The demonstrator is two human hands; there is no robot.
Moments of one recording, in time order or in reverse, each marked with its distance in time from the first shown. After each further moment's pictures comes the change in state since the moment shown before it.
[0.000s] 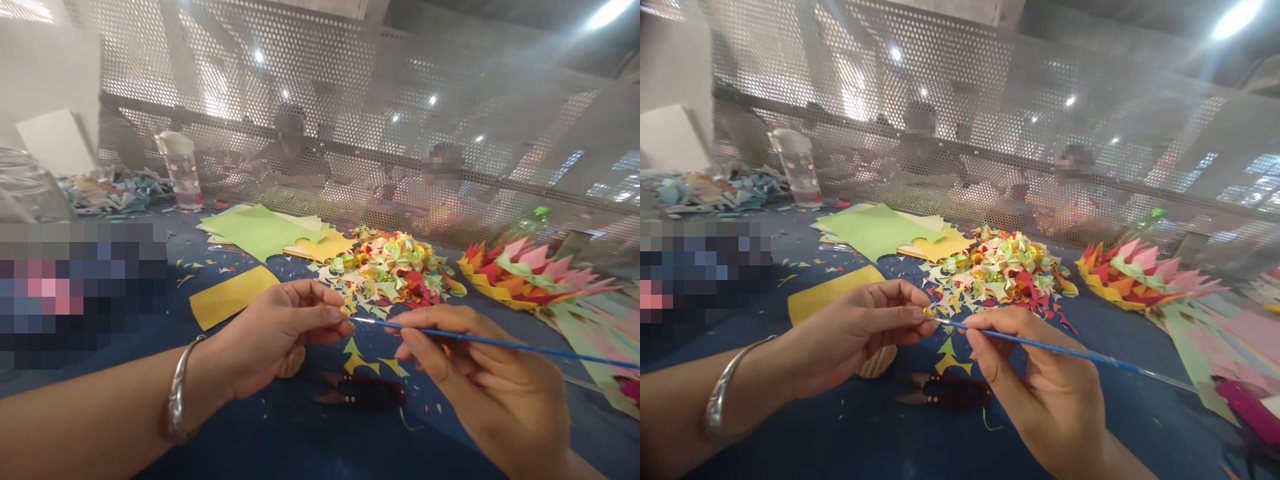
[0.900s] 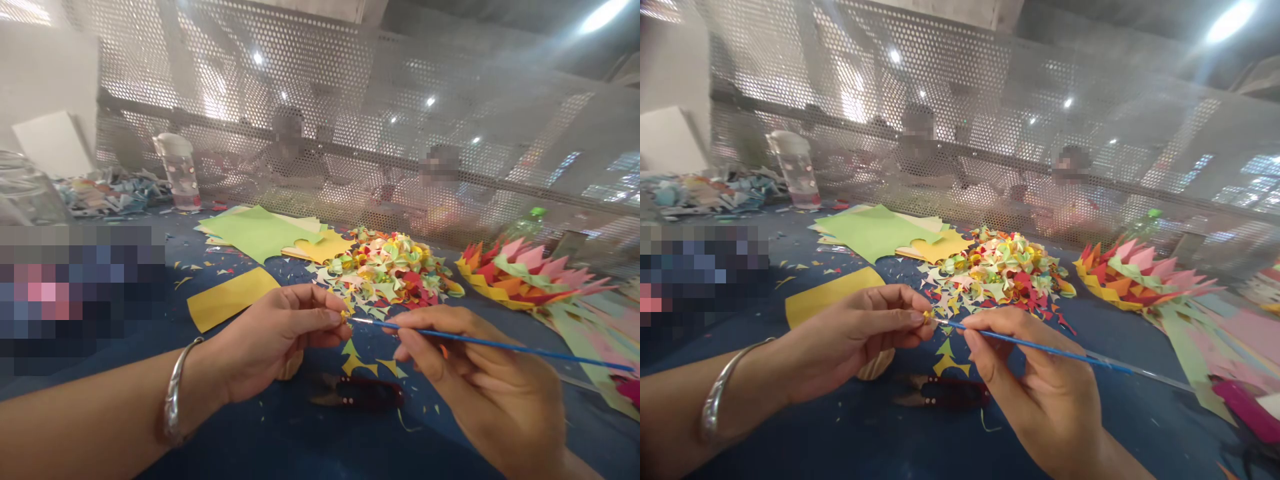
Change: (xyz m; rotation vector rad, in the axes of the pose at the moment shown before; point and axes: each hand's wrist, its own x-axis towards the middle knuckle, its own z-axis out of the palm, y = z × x) left_hand -0.002 0.000 0.000 -0.021 -0.067 -0.019; right_hand 0.000 -0.001 0.000 -0.016 0.003 0.010
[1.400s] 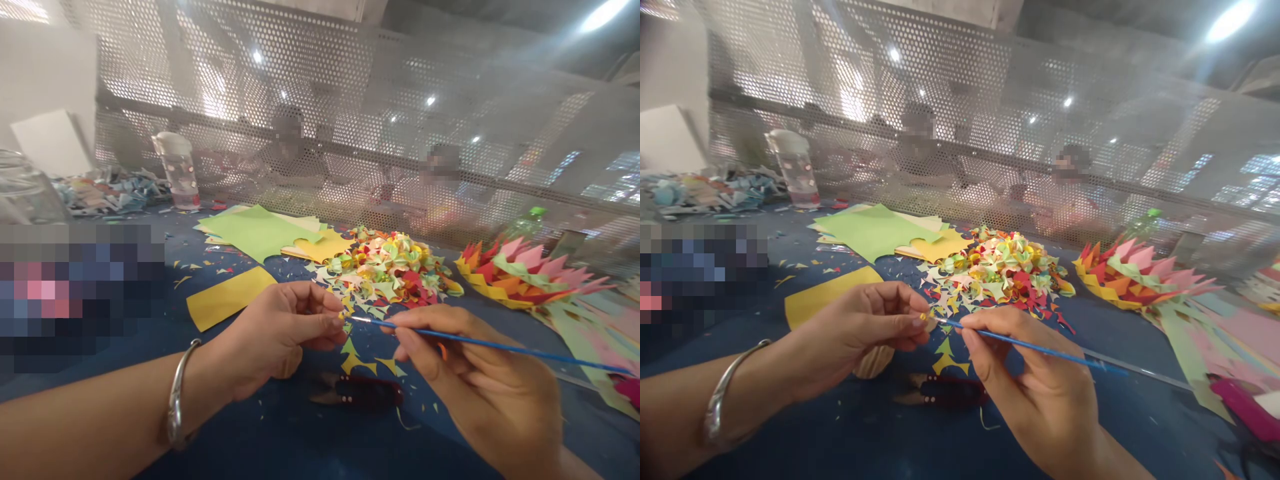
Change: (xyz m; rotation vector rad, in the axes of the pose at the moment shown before) left_hand 0.002 -0.002 0.001 0.131 0.064 0.055; right_hand 0.001 0.000 -0.001 -0.021 -0.017 -0.035
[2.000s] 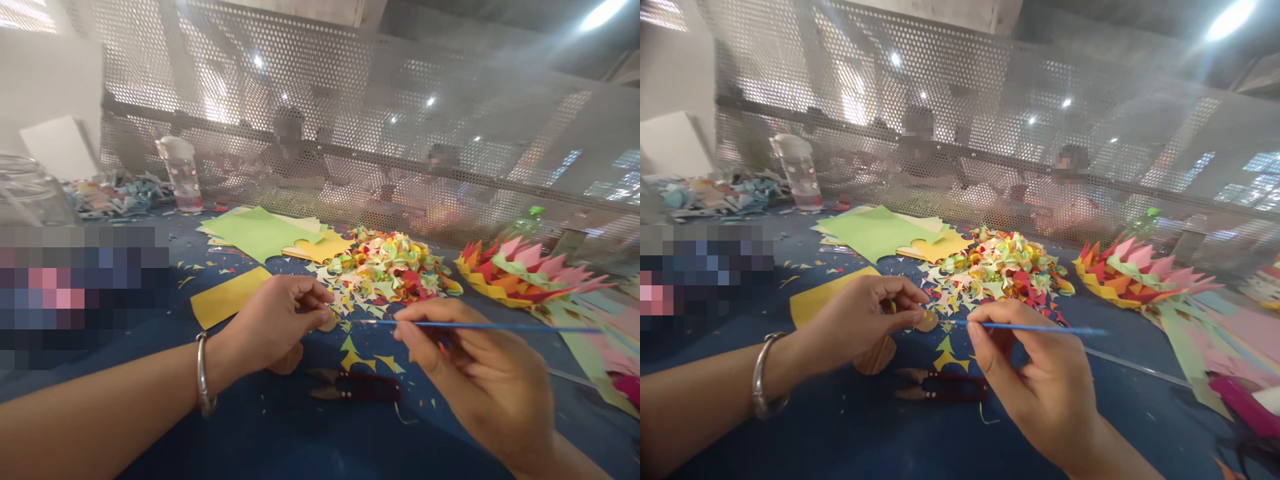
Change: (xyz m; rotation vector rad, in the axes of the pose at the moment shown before) left_hand 0.011 0.001 -0.011 0.651 0.145 0.285; right_hand 0.005 -0.001 -0.006 -0.094 -0.046 -0.038
